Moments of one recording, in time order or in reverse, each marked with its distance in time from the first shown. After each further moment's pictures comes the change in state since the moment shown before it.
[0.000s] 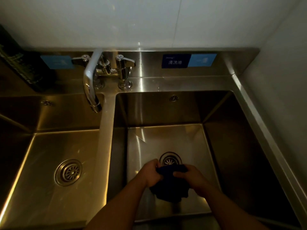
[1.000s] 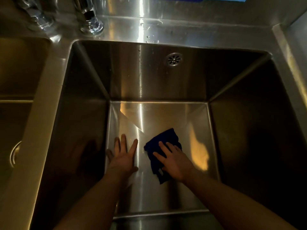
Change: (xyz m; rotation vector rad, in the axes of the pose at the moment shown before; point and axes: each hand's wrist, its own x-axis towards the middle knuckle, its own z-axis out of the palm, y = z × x) left_hand 0.094 -0.100 0.038 0.694 0.082 -0.223; right_hand 0.123 0.060 -0.014 -1.707 -0.240 -0.499
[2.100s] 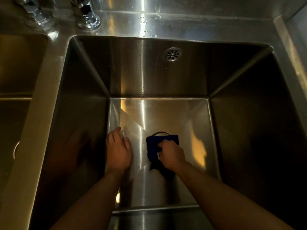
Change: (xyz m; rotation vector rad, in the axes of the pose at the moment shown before) left_hand -0.011 0.010 -0.015 -0.690 0.648 -0.158; right_hand 0.009 -0.022 -0.027 0.557 0.151 0.339
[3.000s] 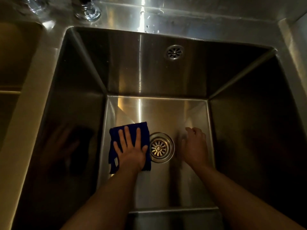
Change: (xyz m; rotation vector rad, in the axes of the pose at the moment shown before) left_hand -0.010 0.003 0.061 0.534 -0.394 0.044; right_hand -0.007 0.054 -0.036 -0.005 0.419 0.251
